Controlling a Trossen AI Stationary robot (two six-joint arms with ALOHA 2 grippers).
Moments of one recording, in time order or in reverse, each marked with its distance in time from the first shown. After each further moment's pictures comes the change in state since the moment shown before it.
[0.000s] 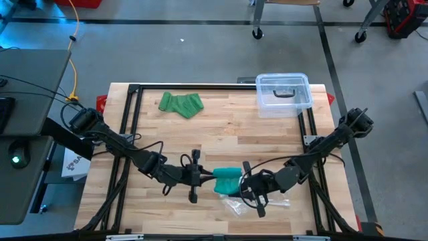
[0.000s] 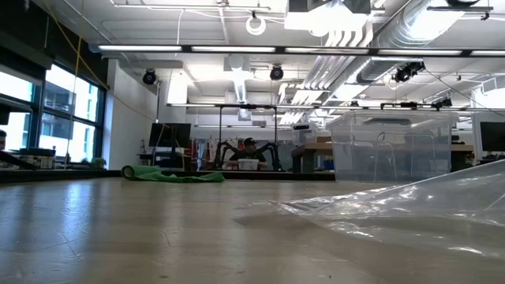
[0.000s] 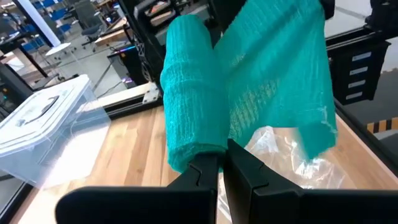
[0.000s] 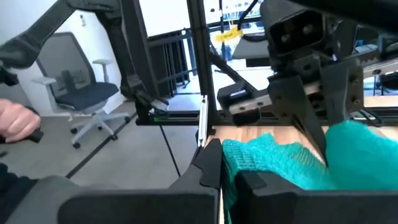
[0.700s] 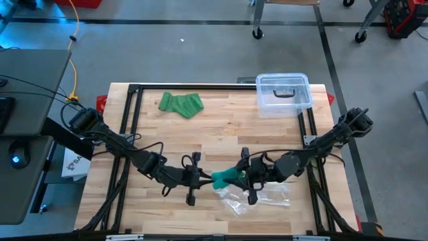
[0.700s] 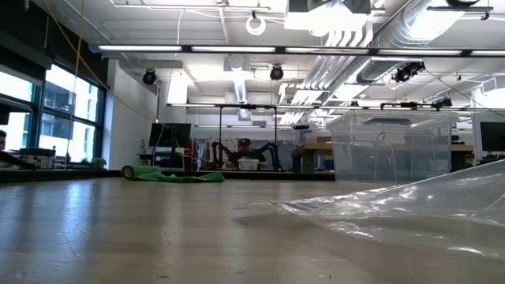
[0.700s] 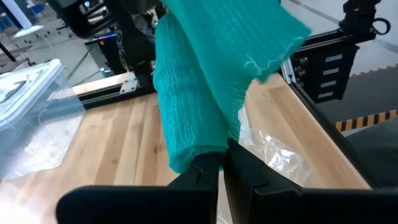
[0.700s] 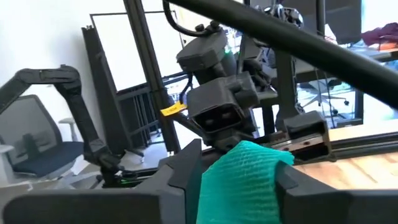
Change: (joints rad) left arm -0.014 0.000 0.001 -0.045 0.075 -0.100; right arm -0.089 -0.002 0.006 0.188 0.105 -0.016
